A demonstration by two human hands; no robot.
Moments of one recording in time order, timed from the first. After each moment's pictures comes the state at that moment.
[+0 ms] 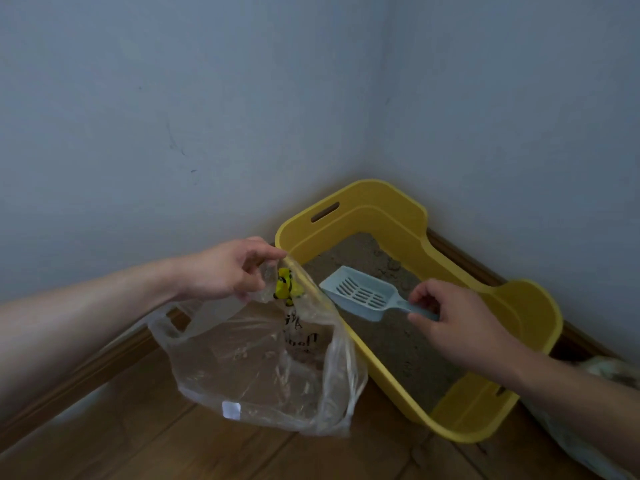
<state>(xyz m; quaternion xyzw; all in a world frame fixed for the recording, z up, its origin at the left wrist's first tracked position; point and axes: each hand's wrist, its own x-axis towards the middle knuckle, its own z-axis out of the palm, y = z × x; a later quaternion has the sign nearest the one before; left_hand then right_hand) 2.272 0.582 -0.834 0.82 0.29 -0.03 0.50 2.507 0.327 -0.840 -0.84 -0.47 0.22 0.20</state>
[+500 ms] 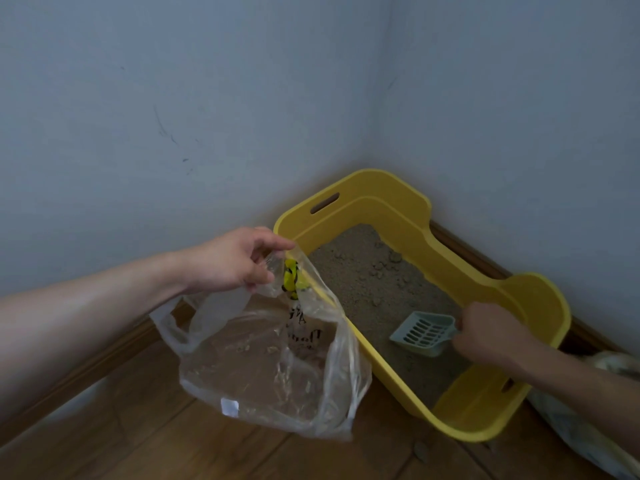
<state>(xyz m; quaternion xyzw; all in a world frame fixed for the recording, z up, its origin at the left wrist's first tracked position) 2.289 0.578 -0.837 0.81 0.30 0.00 0.51 2.556 0.318 -0.885 -0.88 -0.38 0.24 -0.11</state>
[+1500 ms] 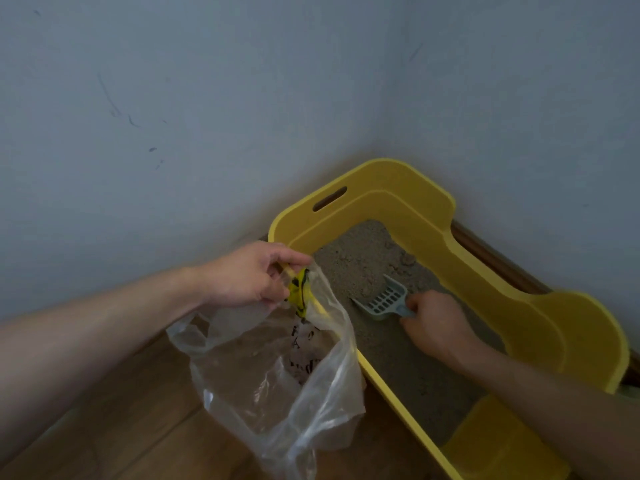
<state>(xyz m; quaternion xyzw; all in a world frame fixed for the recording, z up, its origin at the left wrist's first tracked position) 2.322 0.599 -0.878 0.79 0.30 -0.09 0.52 2.554 0.398 -0.972 -0.88 -0.40 0.25 0.08</state>
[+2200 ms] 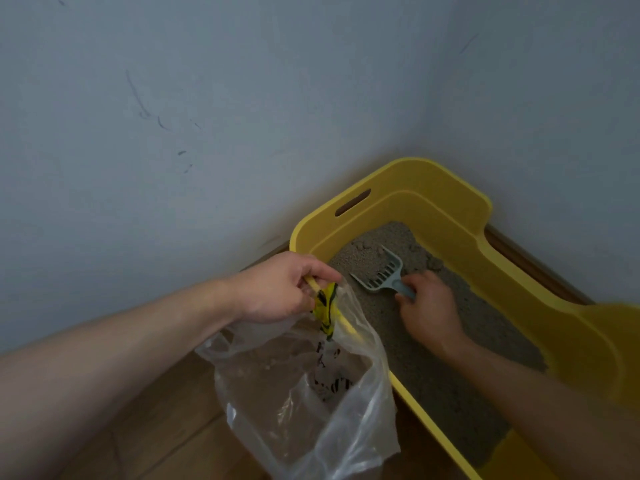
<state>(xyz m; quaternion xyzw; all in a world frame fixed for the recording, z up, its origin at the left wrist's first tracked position) 2.326 0.609 -0.897 0.81 0.30 -0.08 0.49 2.541 0.462 -1.004 -0.87 -0.42 0.18 0.20</state>
